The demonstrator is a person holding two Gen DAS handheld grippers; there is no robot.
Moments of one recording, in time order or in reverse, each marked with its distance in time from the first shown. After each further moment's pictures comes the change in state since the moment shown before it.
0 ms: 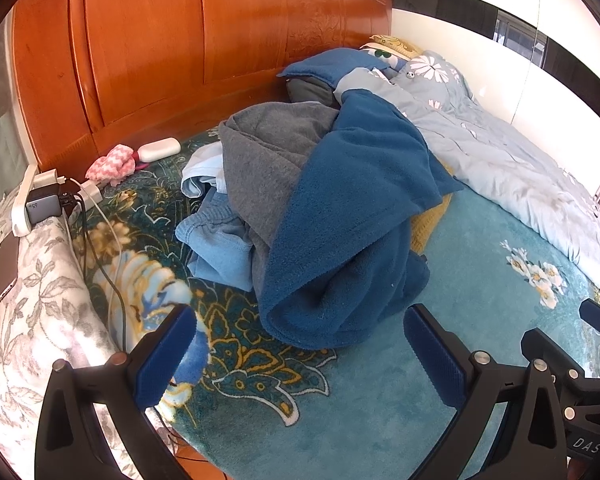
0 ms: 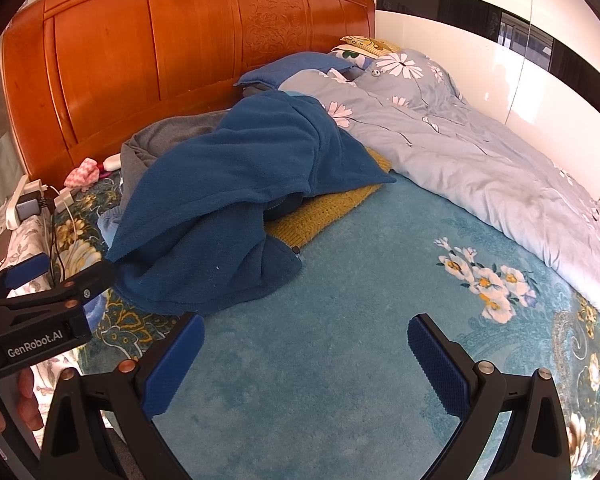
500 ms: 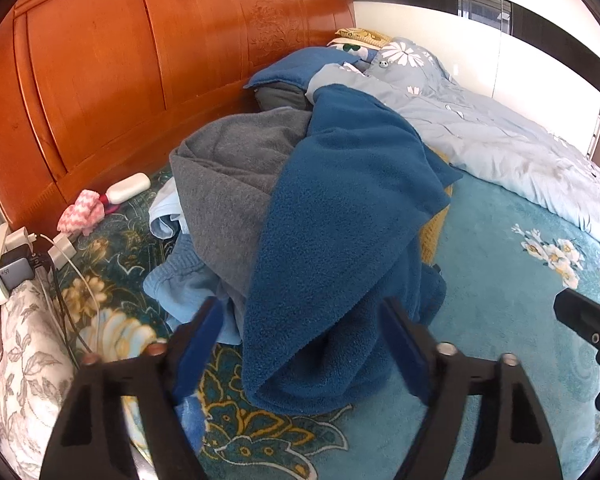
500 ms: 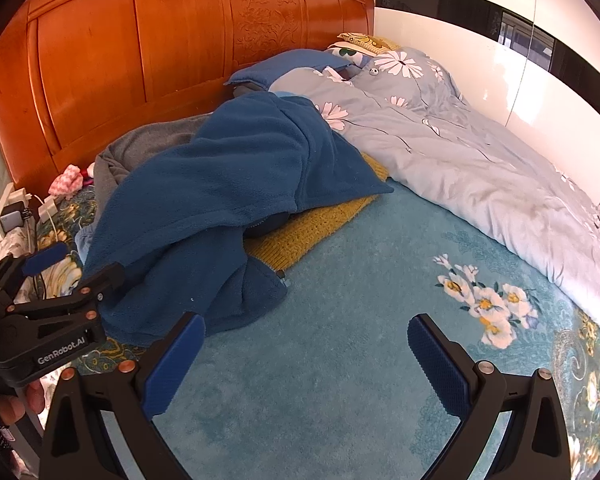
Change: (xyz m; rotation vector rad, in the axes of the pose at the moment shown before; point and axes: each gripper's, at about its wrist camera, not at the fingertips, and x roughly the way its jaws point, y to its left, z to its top) left arm 0.058 -0.015 0.020 0.154 0.000 -0.004; right arm 0.036 -0.012 0.030 -0.007 0.015 -0.015
